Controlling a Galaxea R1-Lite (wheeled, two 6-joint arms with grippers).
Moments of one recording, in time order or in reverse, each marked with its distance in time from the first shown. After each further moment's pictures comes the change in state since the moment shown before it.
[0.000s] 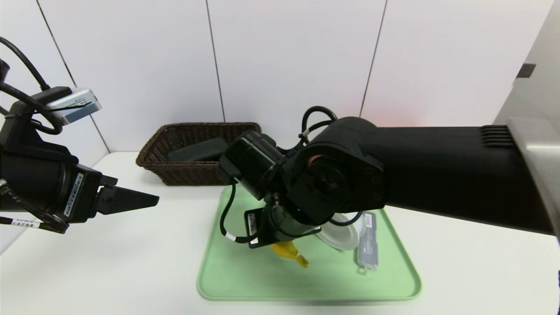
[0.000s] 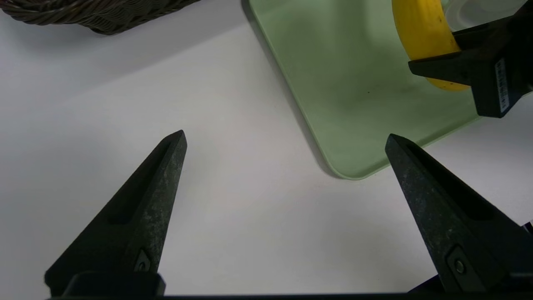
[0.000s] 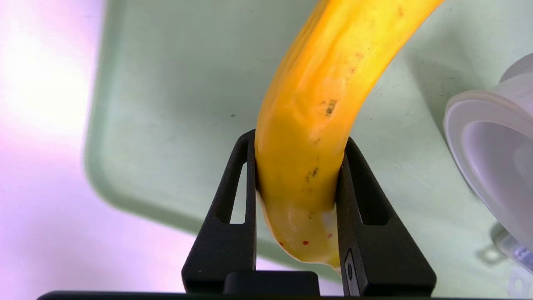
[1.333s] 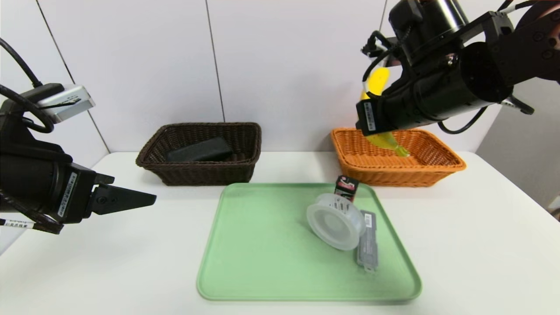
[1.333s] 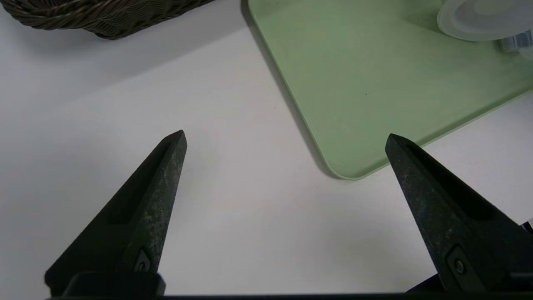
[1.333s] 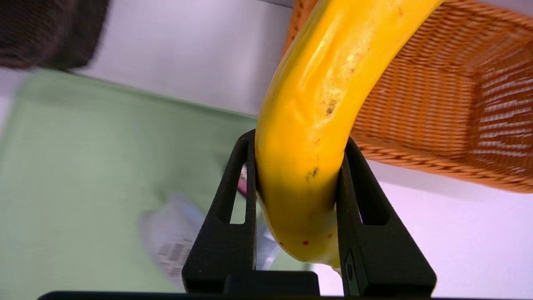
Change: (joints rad) left arm 0.000 -0.017 0.000 0.000 0.000 0.000; right arm -0.422 -0.316 0.058 -0.114 -0.065 -0.473
